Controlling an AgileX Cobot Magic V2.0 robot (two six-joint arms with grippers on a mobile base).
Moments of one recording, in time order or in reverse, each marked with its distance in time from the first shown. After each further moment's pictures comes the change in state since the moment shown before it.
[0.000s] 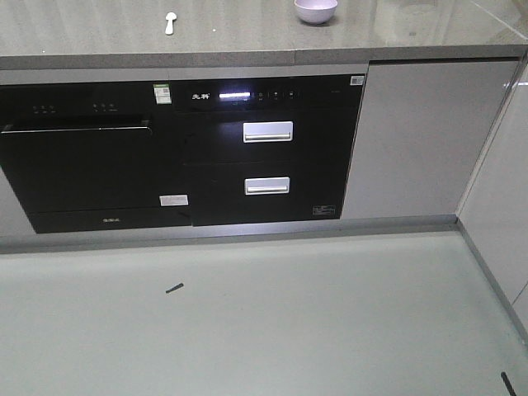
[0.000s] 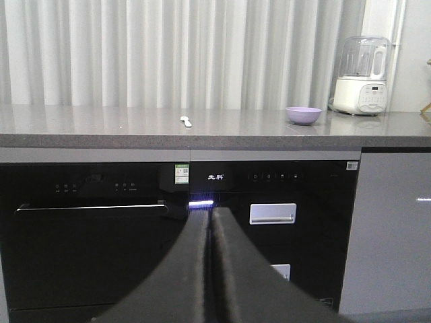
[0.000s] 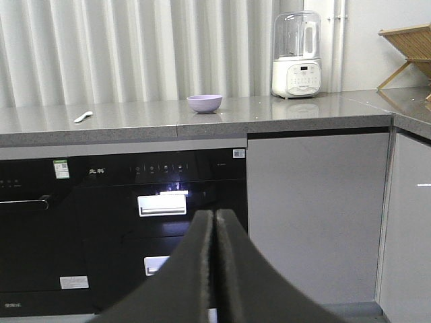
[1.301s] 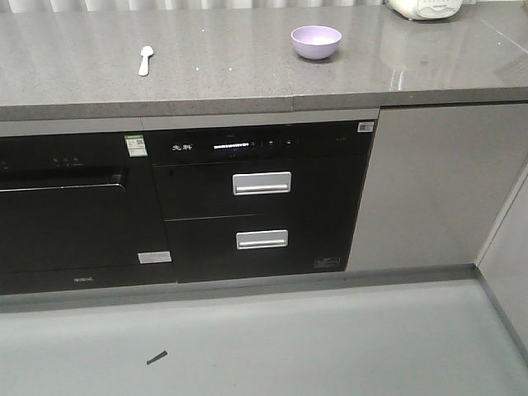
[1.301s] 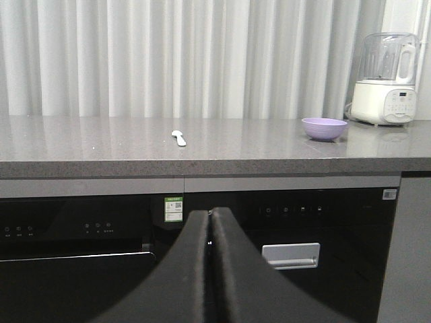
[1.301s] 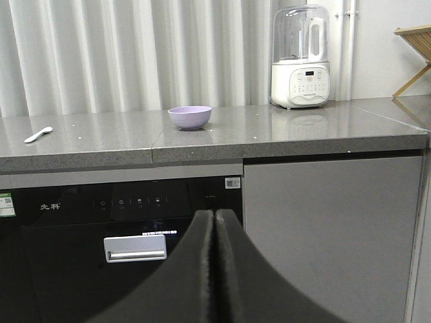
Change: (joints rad) left arm 0.000 0.000 0.000 0.000 0.000 0.000; right arm 0.000 0.000 0.000 0.000 0.000 0.000
